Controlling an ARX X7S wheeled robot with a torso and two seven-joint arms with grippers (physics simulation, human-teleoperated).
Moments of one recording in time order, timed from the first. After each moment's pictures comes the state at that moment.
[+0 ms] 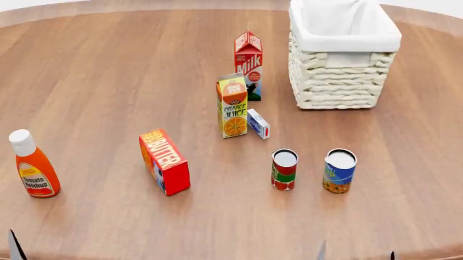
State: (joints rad) left arm 0.16 -0.14 0.01 0.19 0.07 0.29 -0.41; right arm -0.11 0.13 0.02 -0.22 0.17 -0.04 0.14
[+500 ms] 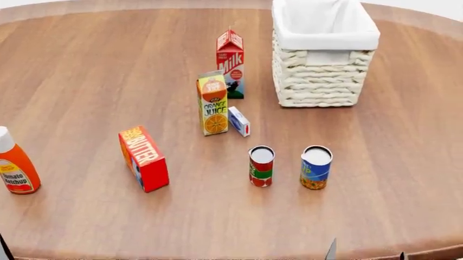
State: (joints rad) left arm 0.16 -0.16 0.01 0.20 0.02 0.30 -0.44; right arm -0.09 0.15 0.03 -0.20 0.22 -0.03 0.17
